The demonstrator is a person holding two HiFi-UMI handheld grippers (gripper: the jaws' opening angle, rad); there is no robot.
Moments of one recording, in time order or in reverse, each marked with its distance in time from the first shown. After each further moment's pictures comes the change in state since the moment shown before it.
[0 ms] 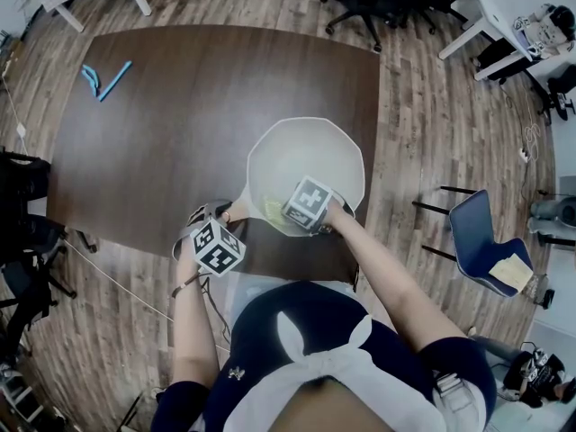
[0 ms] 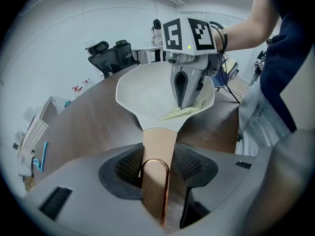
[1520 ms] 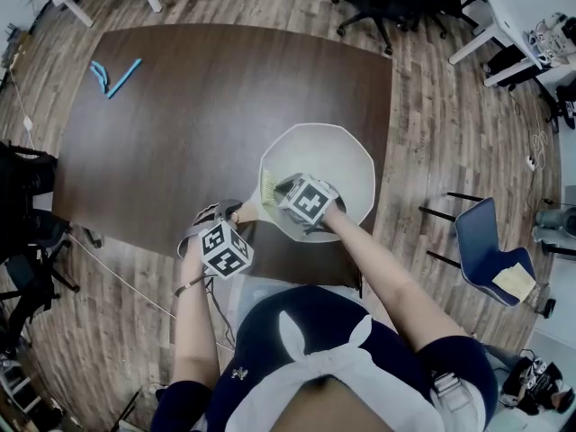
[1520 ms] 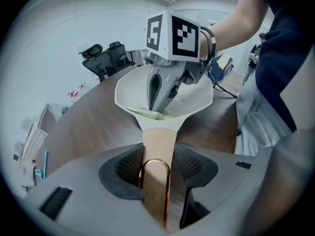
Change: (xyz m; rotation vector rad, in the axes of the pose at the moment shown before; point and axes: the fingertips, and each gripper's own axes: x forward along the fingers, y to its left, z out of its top) left arm -0.001 0.009 0.005 0.079 0.007 -0.010; right arm 0.000 -0.031 0.075 -0.118 -0.234 -0.166
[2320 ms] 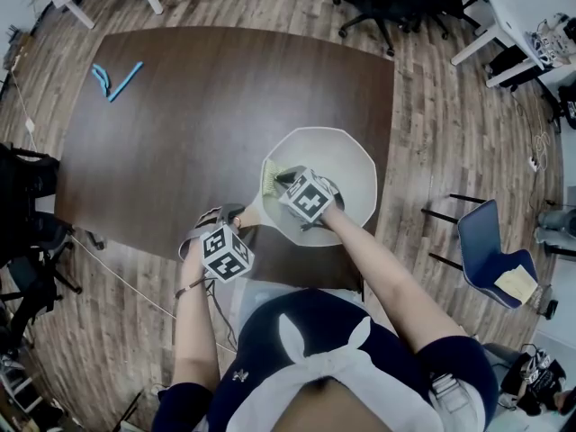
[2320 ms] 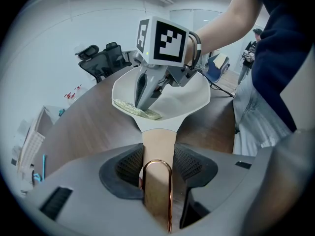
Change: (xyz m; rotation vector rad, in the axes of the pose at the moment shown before) left arm 0.001 -0.001 0.004 0.030 0.001 -0.025; right arm -0.003 -0.032 0.022 0.003 -0.093 -0.105
